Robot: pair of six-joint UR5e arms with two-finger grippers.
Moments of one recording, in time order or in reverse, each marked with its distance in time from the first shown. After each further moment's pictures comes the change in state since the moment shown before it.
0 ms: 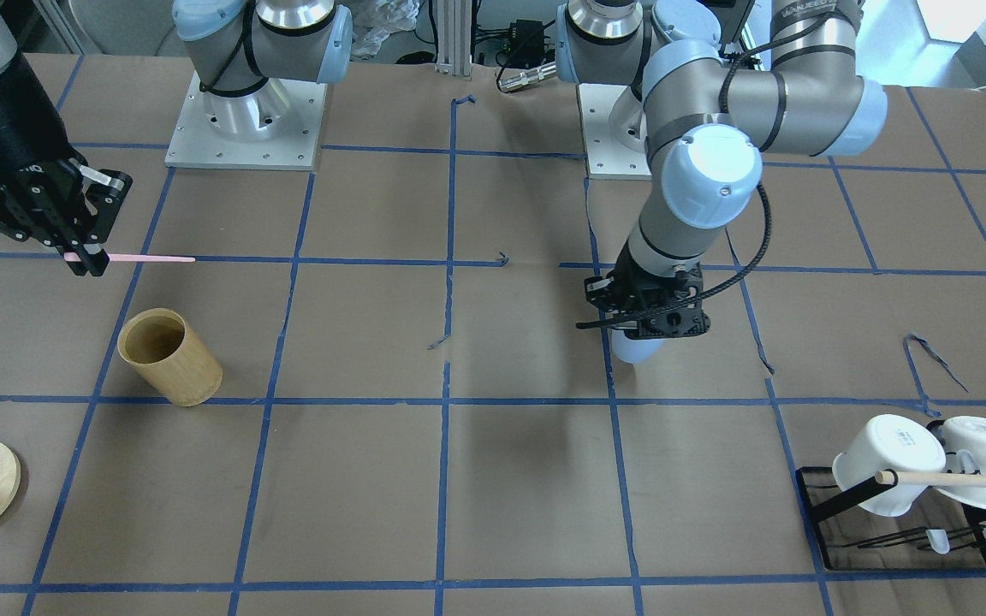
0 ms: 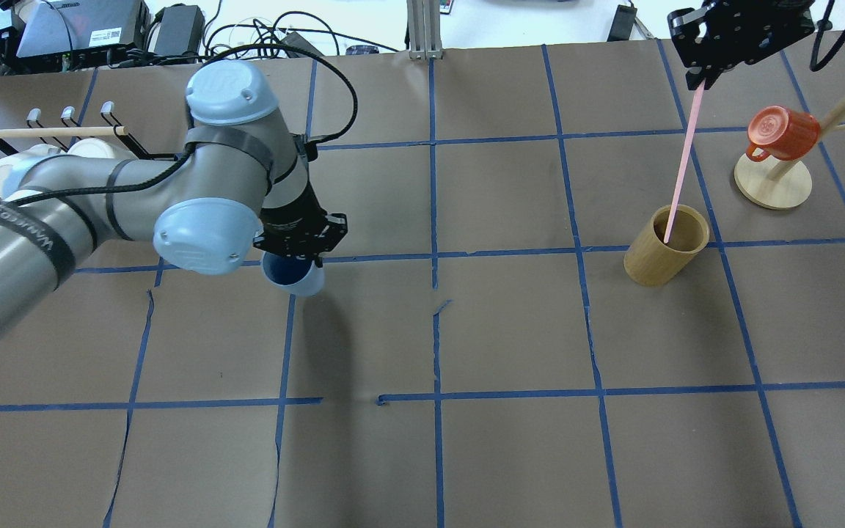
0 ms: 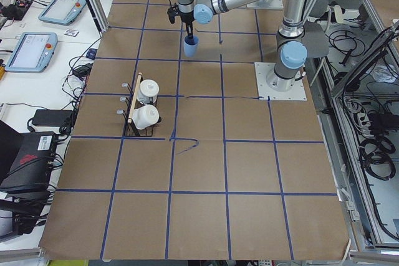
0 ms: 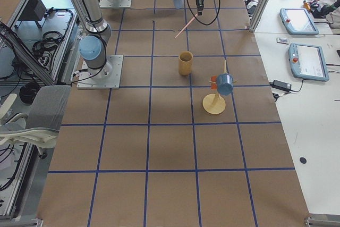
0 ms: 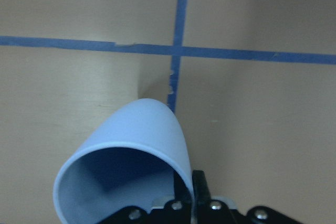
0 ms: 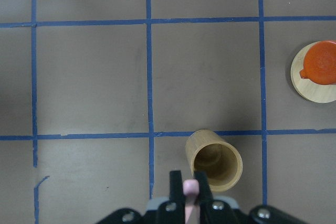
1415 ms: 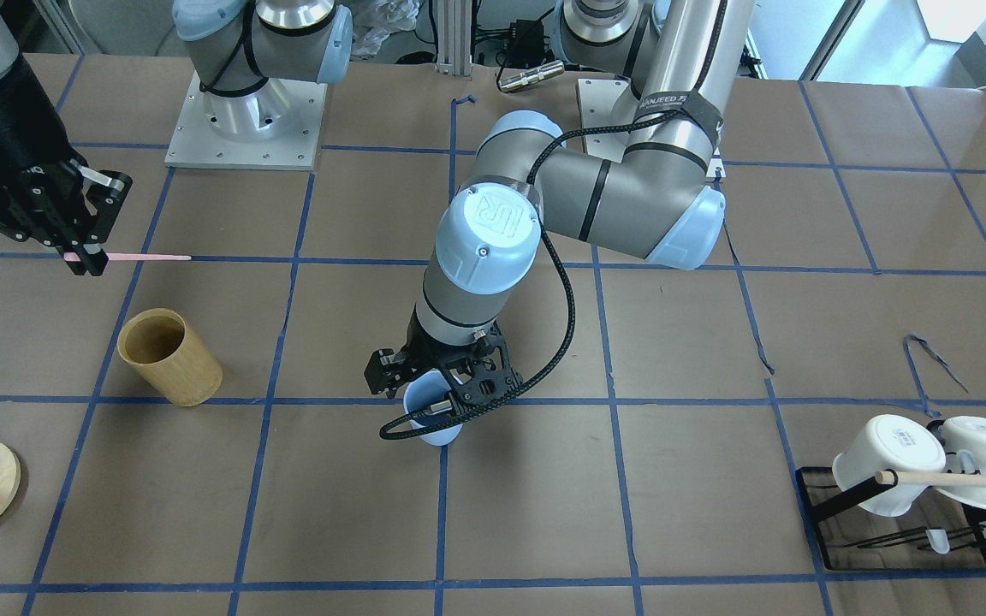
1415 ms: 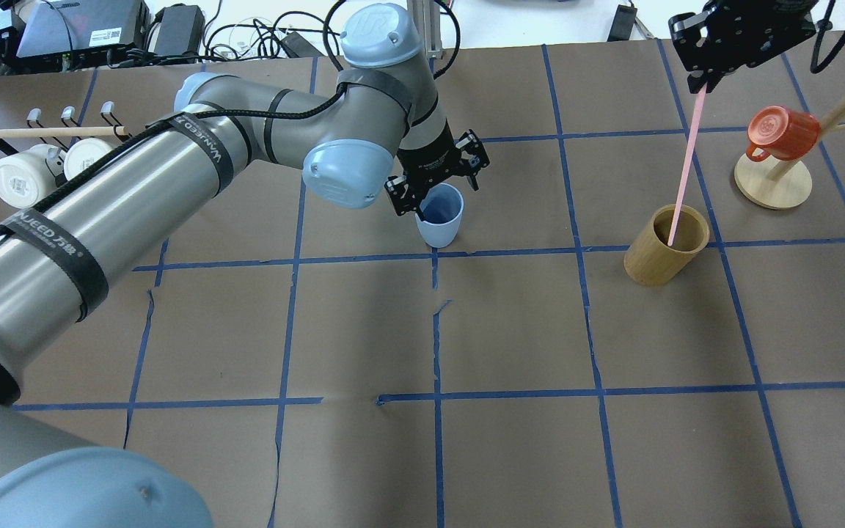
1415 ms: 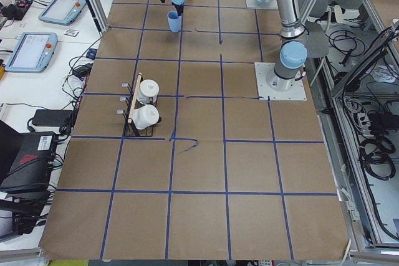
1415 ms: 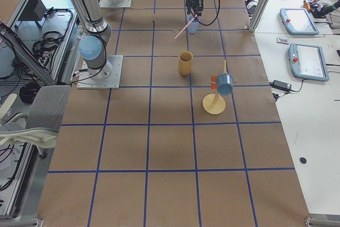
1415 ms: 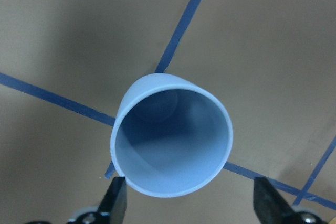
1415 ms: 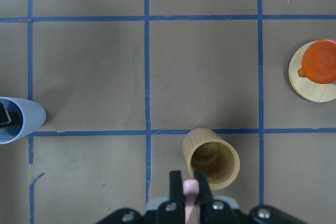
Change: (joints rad) left arm -0.162 -0.226 0.339 0.016 -0.168 -0.414; right arm 0.000 -0.003 0.006 0.001 -0.006 -0.004
